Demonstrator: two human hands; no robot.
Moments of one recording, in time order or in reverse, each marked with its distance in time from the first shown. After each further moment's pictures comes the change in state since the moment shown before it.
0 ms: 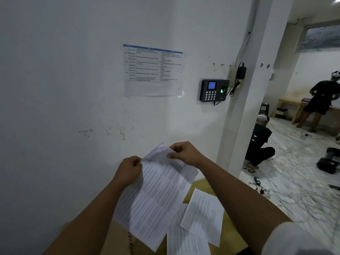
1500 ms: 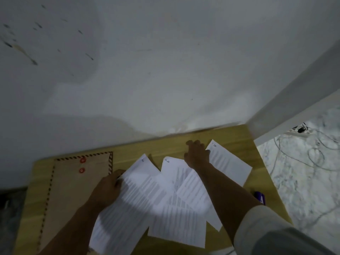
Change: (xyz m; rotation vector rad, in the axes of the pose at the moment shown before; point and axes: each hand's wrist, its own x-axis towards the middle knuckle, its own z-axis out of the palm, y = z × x) left_hand 0.020 -0.254 0.202 0.222 -0.409 -0.450; right_hand 0.091 0.430 0.089 -0.837 -0.350 0.608
